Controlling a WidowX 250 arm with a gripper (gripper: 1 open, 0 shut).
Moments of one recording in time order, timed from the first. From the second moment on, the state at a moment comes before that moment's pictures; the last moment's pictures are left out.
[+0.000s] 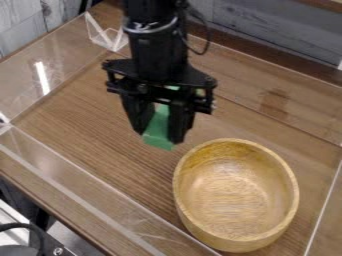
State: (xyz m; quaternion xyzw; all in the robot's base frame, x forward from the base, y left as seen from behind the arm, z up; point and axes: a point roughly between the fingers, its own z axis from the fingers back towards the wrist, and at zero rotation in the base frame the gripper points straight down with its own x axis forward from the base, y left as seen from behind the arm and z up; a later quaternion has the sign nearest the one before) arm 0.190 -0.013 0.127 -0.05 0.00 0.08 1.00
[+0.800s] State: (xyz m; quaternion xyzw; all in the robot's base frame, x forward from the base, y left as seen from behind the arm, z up) arm 0.199 0.017 0.100 -0.05 -0.01 0.05 1.00
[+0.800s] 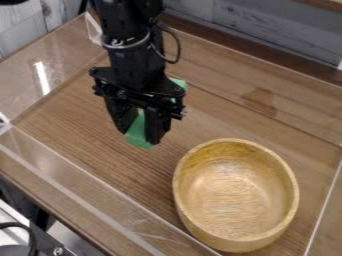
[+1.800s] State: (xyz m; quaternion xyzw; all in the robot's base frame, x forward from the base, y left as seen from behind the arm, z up) arm 0.212 0.029 0.076 -0.05 -0.01 0.05 1.00
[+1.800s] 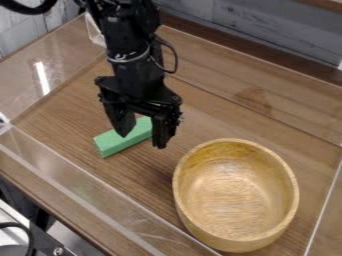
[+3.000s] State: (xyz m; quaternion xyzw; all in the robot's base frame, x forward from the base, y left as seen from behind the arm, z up) arm 0.217 0.055 0.045 -0.05 0.00 0.10 0.99
